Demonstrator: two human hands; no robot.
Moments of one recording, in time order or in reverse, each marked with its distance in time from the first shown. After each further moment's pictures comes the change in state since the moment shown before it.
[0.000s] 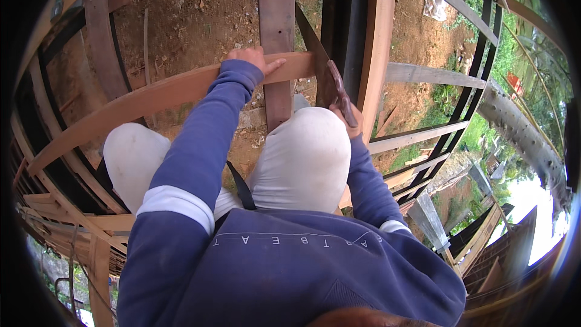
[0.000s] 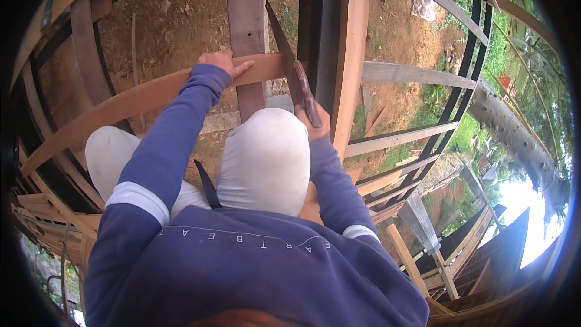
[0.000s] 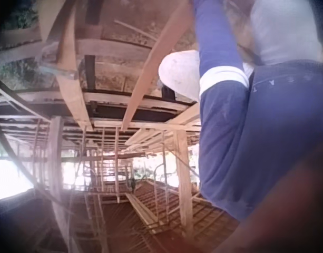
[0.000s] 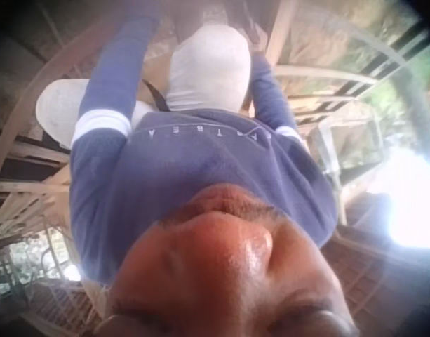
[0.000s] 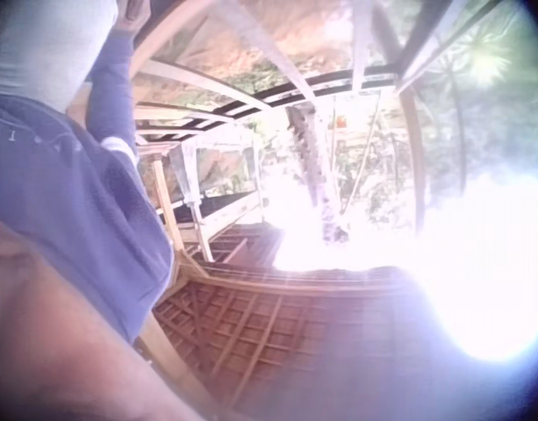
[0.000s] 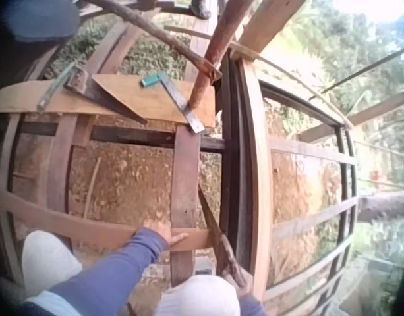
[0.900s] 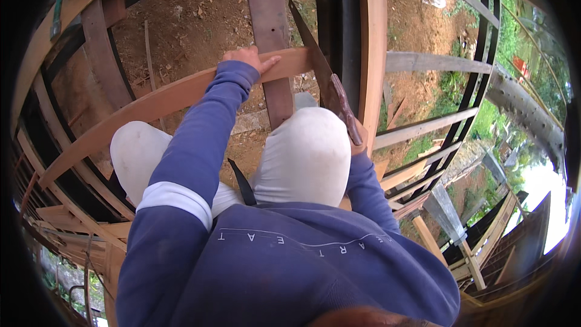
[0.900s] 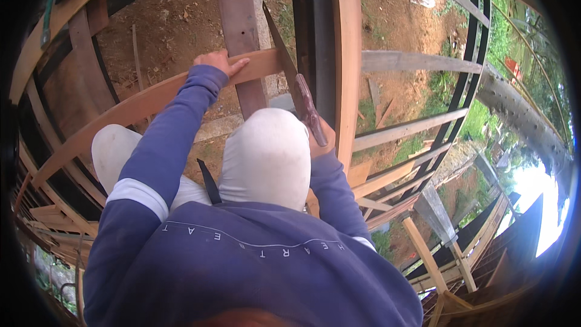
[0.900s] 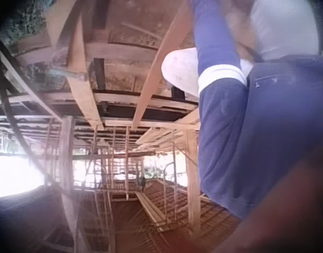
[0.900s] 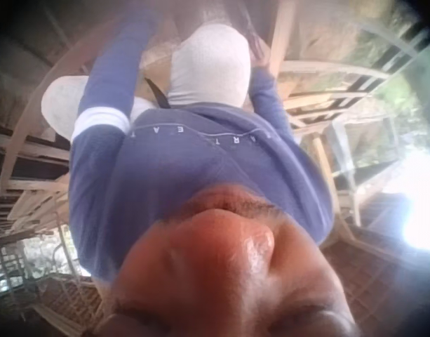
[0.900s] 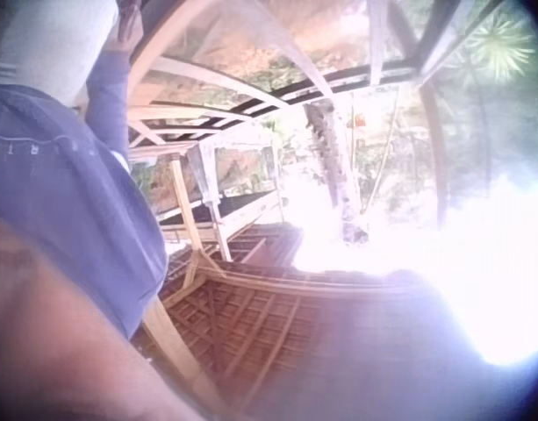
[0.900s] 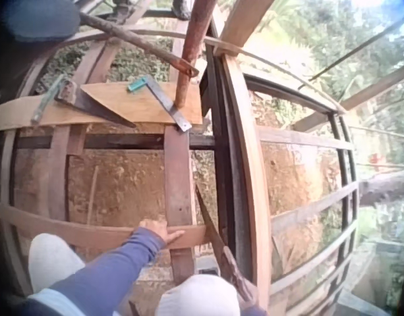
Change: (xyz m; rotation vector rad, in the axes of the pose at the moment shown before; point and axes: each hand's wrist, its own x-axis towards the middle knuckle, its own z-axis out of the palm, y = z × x) left_hand -0.005 -0.003 -0.005 -0.009 -0.041 -0.039; right_hand -0.045 0.029 -0.001 0.156 -0.017 -0.039
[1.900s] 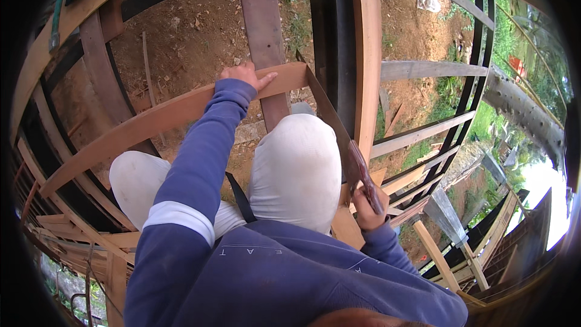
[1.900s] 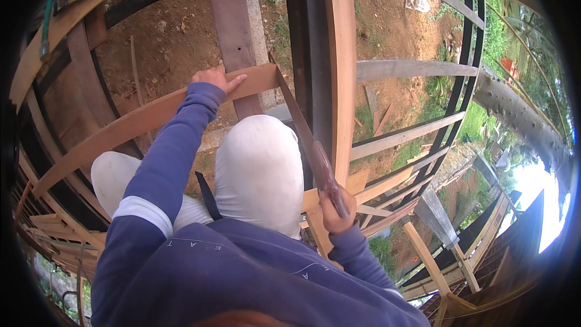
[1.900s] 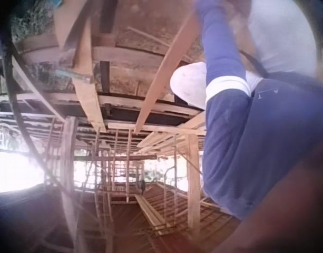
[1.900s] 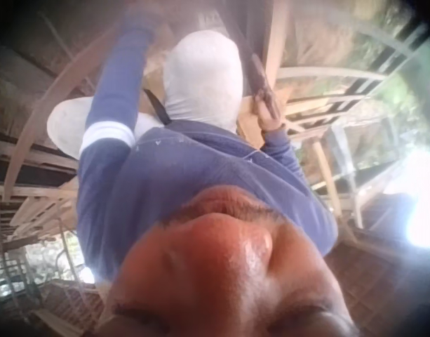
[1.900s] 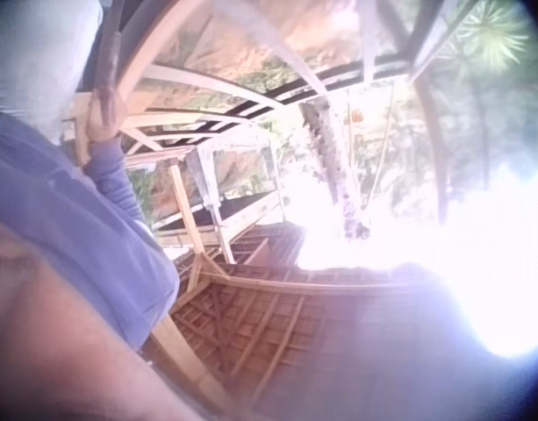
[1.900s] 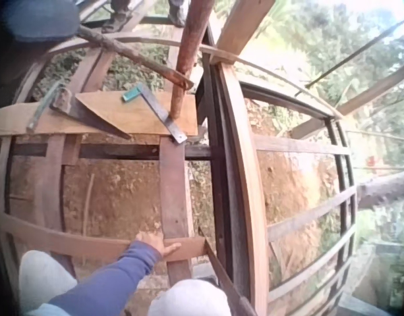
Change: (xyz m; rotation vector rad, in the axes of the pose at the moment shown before) left_hand 0.009 -0.007 0.009 0.037 0.116 0.019; right_hand -0.107 -0.069 -0.056 -0.129 -0.027 0.101
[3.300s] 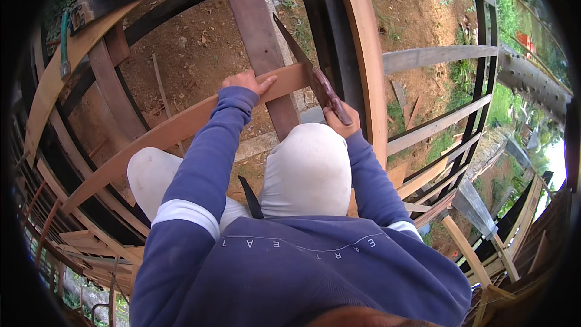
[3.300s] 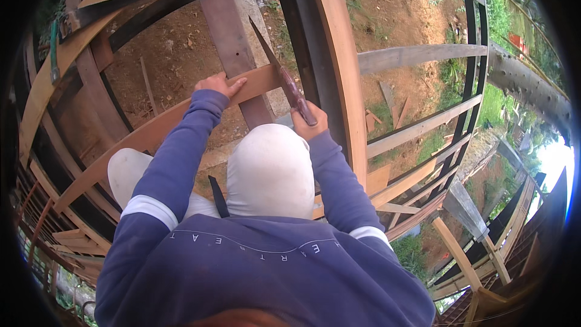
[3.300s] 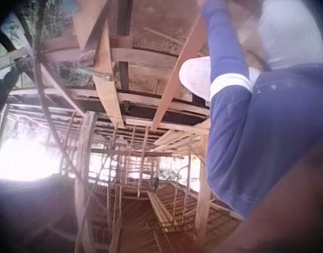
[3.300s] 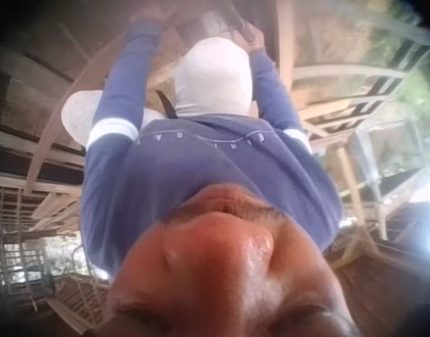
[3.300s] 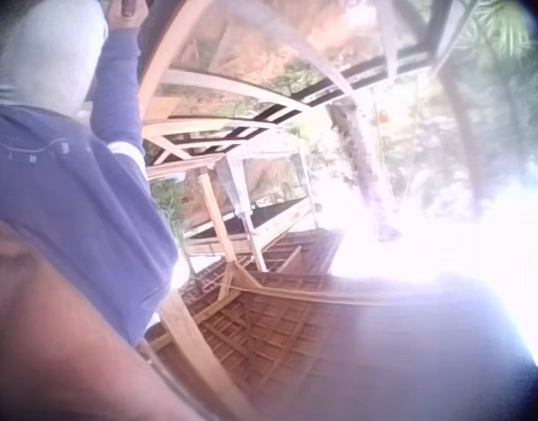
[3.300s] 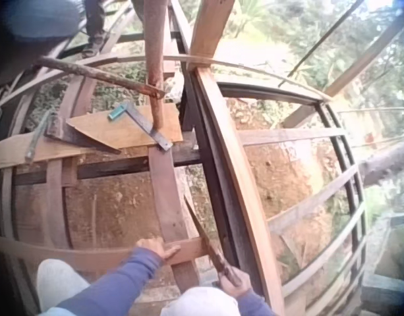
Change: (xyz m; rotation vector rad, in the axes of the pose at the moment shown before) left_hand -0.002 0.011 -0.008 0.012 -0.004 -0.002; right_hand 0.168 0.050 0.083 0.150 0.166 -0.168
